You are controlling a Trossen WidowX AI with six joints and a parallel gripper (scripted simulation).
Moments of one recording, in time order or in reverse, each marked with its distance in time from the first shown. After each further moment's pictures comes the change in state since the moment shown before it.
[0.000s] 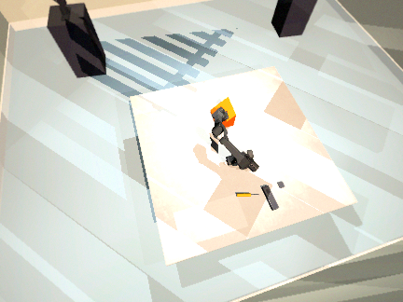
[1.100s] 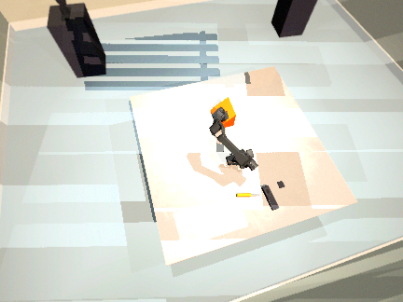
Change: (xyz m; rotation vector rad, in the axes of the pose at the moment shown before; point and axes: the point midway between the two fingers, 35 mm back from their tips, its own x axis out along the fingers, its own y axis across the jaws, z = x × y) arm 0.004 0.002 0.003 -0.015 -0.109 0.013
